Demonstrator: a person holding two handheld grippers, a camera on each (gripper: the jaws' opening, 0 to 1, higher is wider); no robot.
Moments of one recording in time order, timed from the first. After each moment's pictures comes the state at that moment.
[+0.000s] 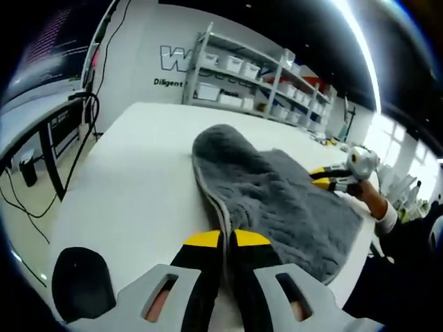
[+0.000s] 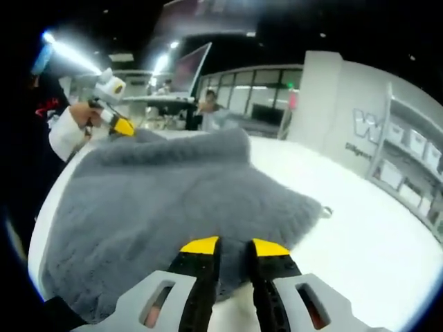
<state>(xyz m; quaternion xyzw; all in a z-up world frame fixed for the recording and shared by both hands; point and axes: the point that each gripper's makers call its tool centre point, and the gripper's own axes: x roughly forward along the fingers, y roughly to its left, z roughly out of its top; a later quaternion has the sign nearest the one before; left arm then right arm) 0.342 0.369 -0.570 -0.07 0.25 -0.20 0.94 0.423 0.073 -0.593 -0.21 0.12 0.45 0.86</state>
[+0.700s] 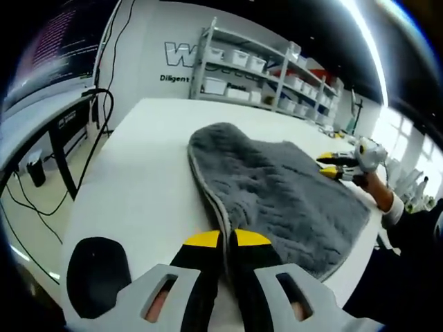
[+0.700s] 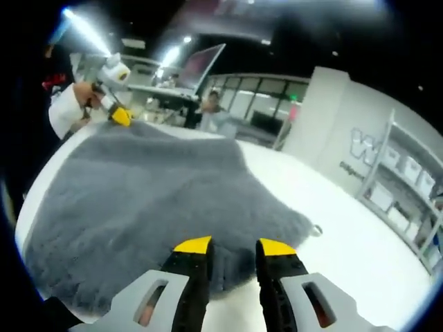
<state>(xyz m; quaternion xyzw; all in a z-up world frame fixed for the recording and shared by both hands) 0.332 0.386 -0.578 -0.06 0.27 -0.18 0.94 0.432 0.074 -0.586 -0.24 0.08 0.43 0.86</state>
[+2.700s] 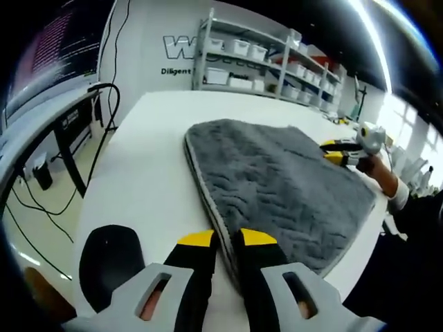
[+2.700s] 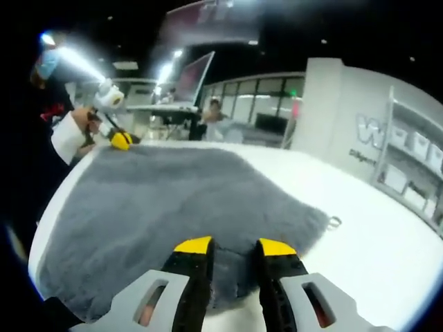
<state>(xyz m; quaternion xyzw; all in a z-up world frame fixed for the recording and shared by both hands) 0.321 0.401 -0.585 -0.03 0.30 -0.17 0.94 0.426 0.088 -0.587 -0.17 0.11 0.47 0.86</state>
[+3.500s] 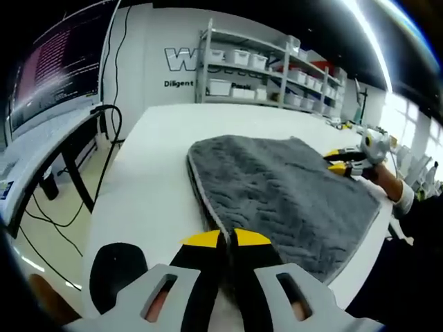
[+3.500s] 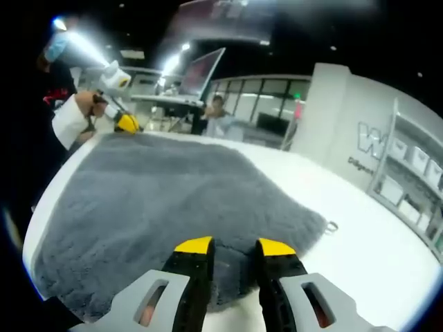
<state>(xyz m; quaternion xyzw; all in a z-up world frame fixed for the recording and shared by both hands) 0.328 0.398 -0.562 -0.01 0.25 -0.14 0.96 0.421 0.087 -0.588 -0.21 0.09 0.46 0.86</state>
